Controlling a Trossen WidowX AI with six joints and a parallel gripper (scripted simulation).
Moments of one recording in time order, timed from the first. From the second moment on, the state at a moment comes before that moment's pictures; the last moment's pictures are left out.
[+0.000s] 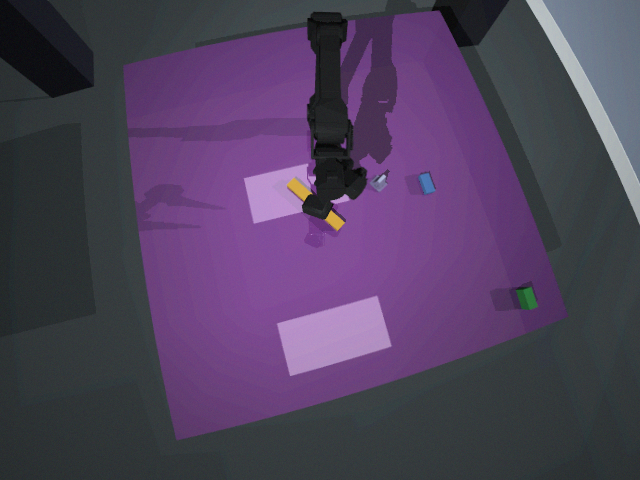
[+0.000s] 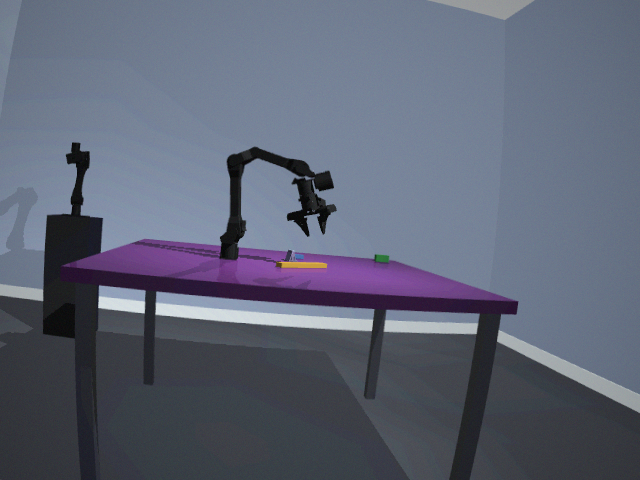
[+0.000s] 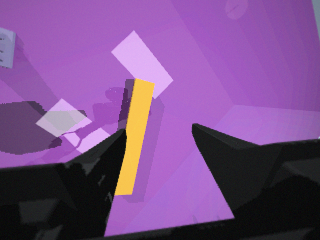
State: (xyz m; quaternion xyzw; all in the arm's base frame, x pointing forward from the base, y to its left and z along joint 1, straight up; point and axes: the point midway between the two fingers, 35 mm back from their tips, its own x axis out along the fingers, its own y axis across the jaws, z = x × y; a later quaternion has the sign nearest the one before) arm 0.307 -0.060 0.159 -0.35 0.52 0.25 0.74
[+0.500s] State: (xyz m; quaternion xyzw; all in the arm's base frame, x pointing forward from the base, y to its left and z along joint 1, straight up) arm 0.253 -0.100 0.118 -0.21 0.67 0.20 0.69
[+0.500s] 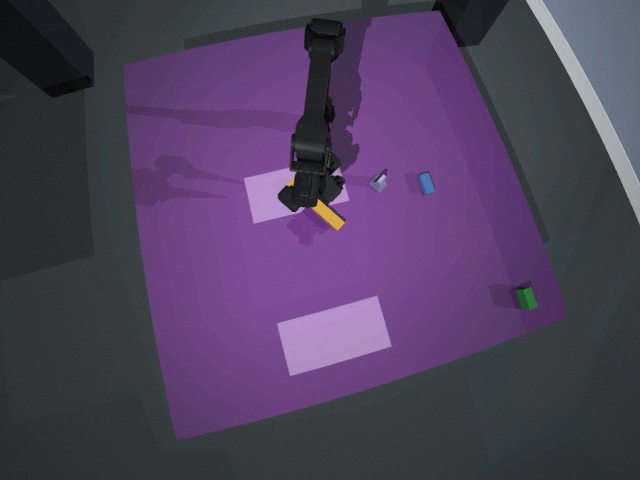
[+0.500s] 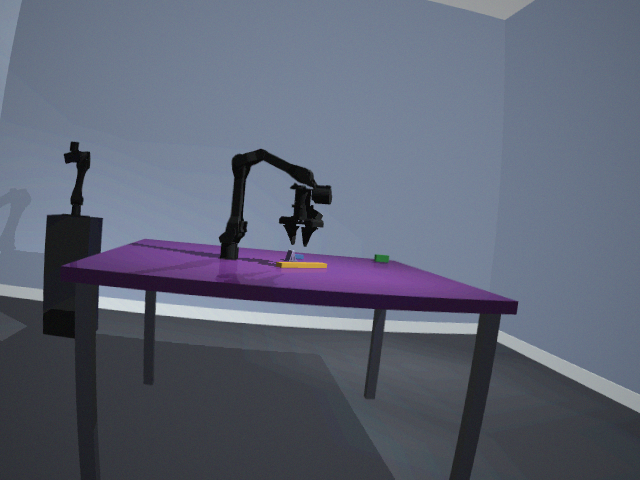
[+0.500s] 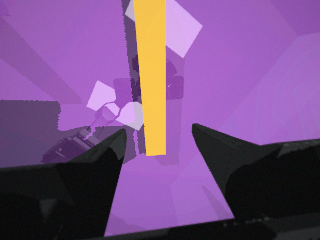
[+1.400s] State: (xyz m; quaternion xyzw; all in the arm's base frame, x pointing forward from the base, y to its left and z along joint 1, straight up) arm 0.254 -0.101 0.058 -0.21 0.67 0.20 0.69
